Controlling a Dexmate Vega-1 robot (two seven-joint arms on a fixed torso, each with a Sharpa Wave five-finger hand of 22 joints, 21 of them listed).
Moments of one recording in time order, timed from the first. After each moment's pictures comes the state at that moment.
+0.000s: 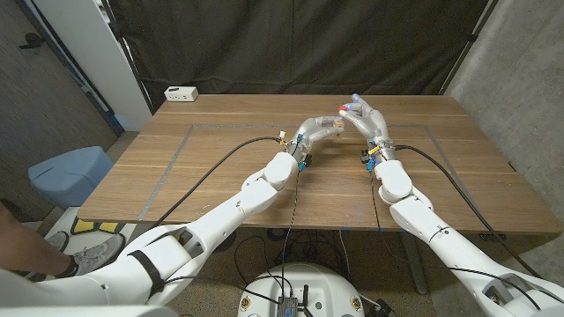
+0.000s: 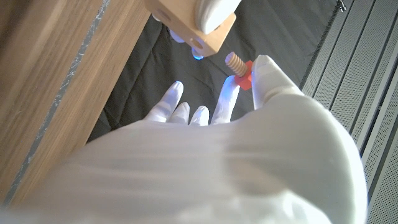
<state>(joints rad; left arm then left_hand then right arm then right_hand) 0.59 0.18 0.76 -1.15 -0.11 -0.27 0.22 0.95 0.03 0.28 -0.15 0.19 0.87 -0.21 0.23 0.20 0.90 -0.22 0.27 0.45 0.45 -0.05 0.23 0.20 0.08 0.12 0.19 0.18 -0.89 -0.45 -0.42 -1.41 0.22 0.47 -0.32 0.95 -0.06 0.44 -0.16 0.21 0.69 -0.08 0.71 0.36 0.25 -0.11 0.19 0.20 0.20 -0.04 0.22 0.22 0.49 -0.05 0.18 0.16</state>
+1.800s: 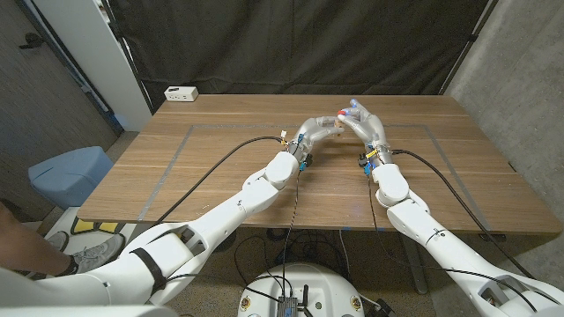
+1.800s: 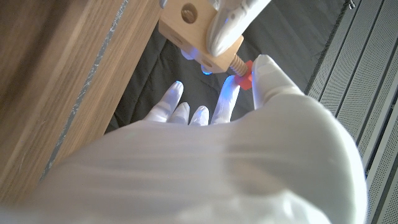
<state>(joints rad) 0.58 0.17 0.76 -1.12 -0.11 -0.27 0.22 0.95 0.04 0.27 -0.15 0.19 0.87 -0.21 0.23 0.20 0.91 -0.22 0.27 0.45 0.45 -0.05 0.23 0.20 0.08 0.12 0.19 0.18 -0.90 -0.43 -0.43 -1.39 0.23 0.47 -0.33 0.95 -0.06 0.43 -0.15 0.21 0.69 -0.08 0.73 0.35 0.25 -0.11 0.19 0.20 0.20 -0.04 0.22 0.22 0.49 -0.05 0.18 0.16</state>
